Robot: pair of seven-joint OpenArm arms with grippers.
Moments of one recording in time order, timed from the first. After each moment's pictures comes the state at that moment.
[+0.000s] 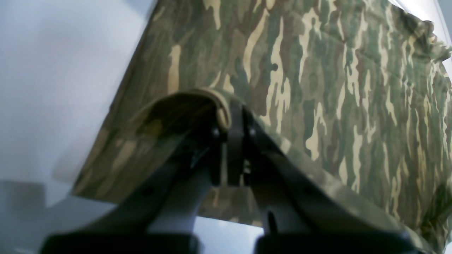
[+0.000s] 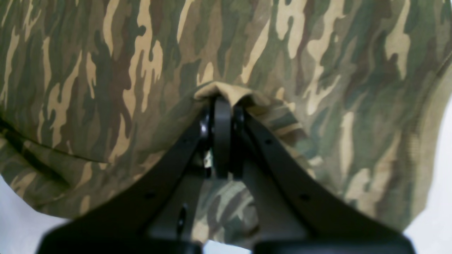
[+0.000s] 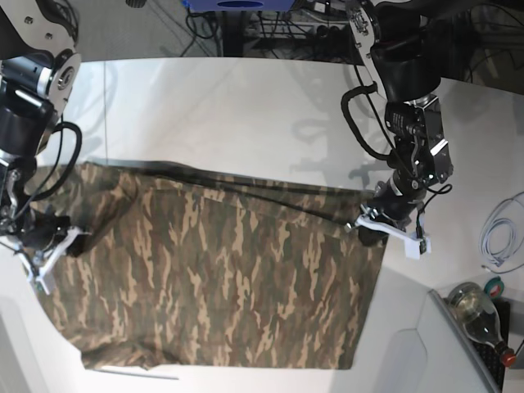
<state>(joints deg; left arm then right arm) -9.9 -1.9 -25.4 63.4 -17.6 -21.2 27.7 21.9 11.8 27.8 54.5 0.7 40.3 -43.6</state>
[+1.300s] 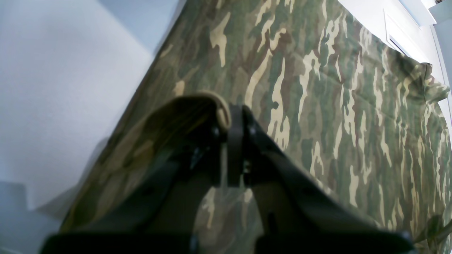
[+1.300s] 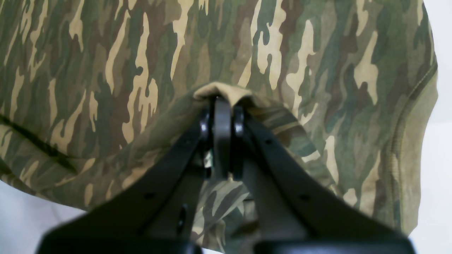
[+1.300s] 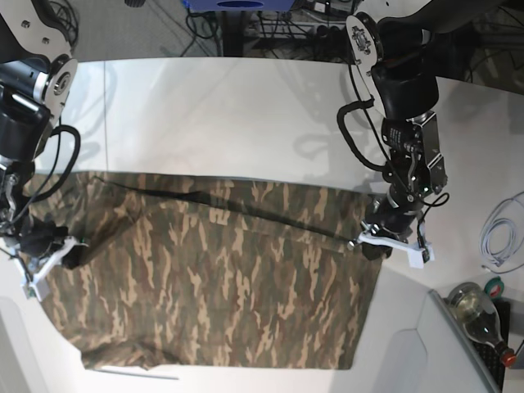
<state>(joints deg) -14.1 -2.1 -26.1 56.4 -17.7 -18.6 20.6 22.8 12.2 28.2 52.0 0.7 38.3 -36.8</state>
